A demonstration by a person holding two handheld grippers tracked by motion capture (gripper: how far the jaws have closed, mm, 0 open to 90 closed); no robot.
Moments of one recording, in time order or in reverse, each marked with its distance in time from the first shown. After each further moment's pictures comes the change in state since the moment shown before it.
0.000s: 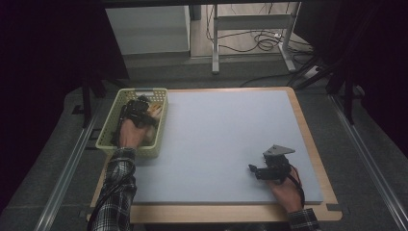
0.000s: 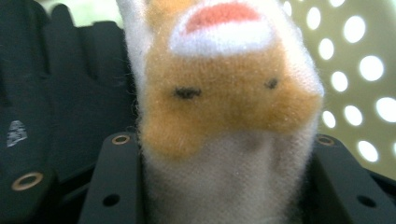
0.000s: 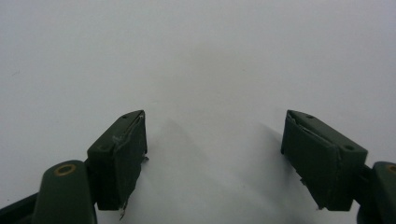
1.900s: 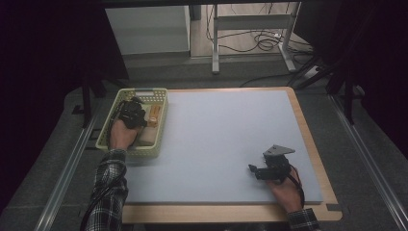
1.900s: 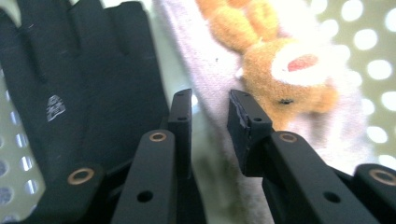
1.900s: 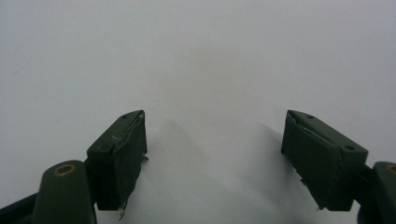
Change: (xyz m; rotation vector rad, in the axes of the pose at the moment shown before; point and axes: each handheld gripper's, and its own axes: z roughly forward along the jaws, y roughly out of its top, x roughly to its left) left arm 0.017 -0.012 -0.018 0.001 -0.026 0.041; right arm 0.000 0.000 0.000 0.000 0.001 -0.001
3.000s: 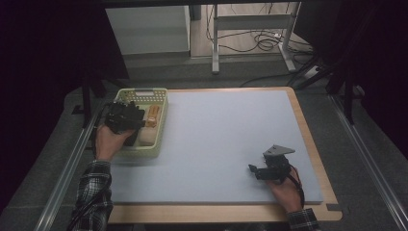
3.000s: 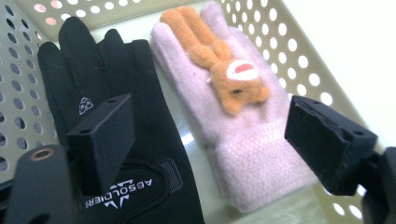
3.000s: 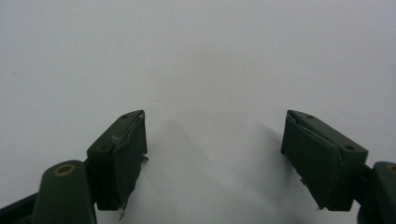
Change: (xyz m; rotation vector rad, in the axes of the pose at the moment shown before) left arm 0.011 -0.038 -0.050 -0.238 -0.079 -0.012; right arm 0.000 0.000 0.000 -0.001 -0.002 -0.003
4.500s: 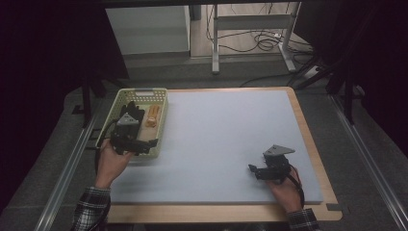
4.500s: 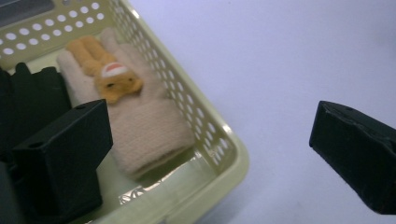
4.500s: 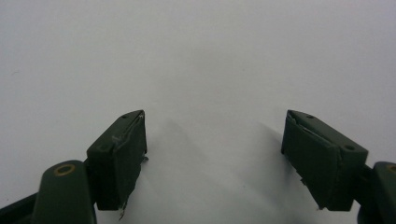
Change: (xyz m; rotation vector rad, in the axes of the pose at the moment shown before) left arm -0.077 -0.040 -0.044 -0.139 -0.138 0.200; right arm 0.000 0.000 0.000 0.004 -0.001 -0.002
